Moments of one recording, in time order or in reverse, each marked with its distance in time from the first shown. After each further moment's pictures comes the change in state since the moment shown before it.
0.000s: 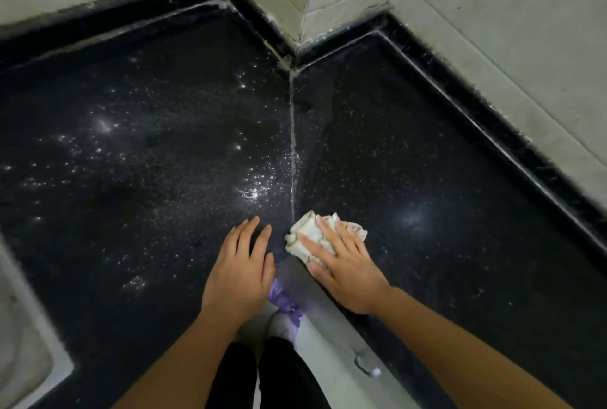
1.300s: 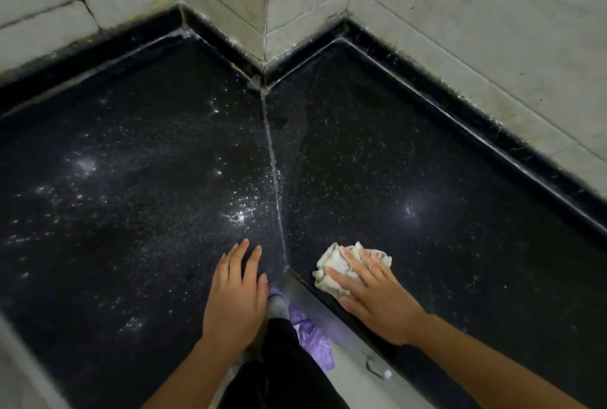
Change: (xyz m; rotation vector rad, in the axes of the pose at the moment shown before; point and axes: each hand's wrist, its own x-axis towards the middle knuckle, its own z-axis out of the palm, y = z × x) left_hand -0.001 -0.003 0.000 -0.061 -0.068 0.005; right_hand -0.059 0.032 0.023 0.000 0.008 0.065
